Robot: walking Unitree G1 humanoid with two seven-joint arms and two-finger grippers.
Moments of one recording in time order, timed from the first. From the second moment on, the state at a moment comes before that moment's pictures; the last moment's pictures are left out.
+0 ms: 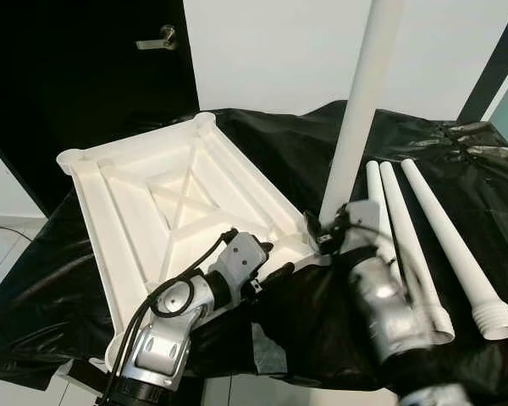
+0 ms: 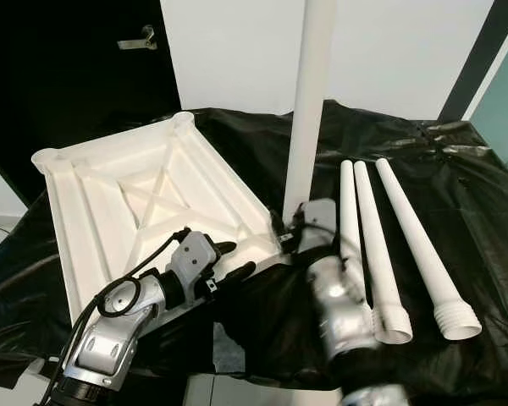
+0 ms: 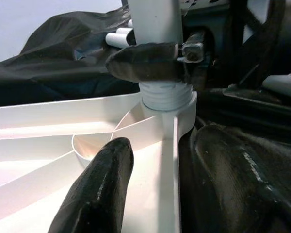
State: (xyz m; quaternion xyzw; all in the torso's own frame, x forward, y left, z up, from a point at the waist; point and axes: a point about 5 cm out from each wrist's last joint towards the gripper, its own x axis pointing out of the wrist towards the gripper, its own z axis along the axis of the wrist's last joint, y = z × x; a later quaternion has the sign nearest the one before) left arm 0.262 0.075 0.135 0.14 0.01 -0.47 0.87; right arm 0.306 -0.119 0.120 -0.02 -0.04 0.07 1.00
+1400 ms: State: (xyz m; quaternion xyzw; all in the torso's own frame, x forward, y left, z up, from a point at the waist) left arm 0.265 0.076 0.138 0.14 0.01 -0.47 0.87; right arm 0.294 -0.152 0.120 -0.06 -0.03 0.22 0.97
